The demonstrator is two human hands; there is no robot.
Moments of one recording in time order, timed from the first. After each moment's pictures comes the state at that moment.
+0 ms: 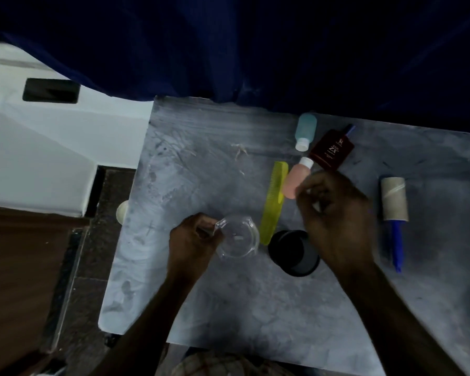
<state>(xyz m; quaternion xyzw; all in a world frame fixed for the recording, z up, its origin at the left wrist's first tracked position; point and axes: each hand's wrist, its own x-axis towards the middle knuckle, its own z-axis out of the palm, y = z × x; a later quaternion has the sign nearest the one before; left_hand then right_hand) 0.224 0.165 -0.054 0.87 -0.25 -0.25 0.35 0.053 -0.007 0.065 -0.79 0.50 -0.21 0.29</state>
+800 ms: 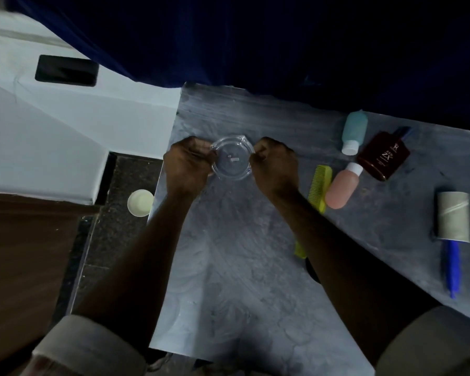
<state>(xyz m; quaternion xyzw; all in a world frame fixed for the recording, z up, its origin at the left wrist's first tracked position) 0.382 0.078 -0.076 0.81 -0.13 -0.29 0.49 0.246 -0.032 -0.068 -0.79 0.50 -0.11 0.33</state>
